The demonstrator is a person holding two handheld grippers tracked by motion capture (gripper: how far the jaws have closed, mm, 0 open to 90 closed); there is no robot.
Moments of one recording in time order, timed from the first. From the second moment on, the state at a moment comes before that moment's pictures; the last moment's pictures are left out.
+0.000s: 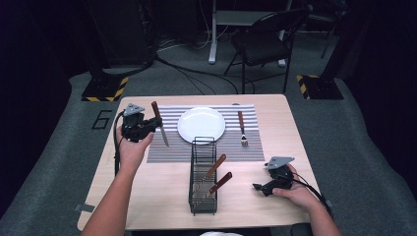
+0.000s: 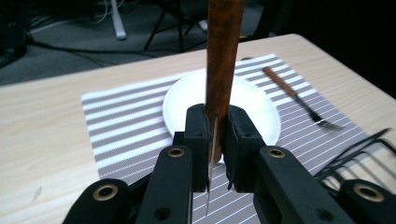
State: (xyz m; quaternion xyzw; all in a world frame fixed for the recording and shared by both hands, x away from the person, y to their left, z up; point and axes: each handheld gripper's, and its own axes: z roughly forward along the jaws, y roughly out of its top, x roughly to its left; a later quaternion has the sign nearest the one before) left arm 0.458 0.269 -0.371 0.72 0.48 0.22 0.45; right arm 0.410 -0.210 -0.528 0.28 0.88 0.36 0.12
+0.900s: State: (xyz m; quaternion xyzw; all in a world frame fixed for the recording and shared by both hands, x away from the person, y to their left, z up) left arm 0.483 0.275 -0.419 0.71 0.52 0.23 0.41; right arm 0.410 -0.210 -0.528 0.28 0.88 0.36 0.12
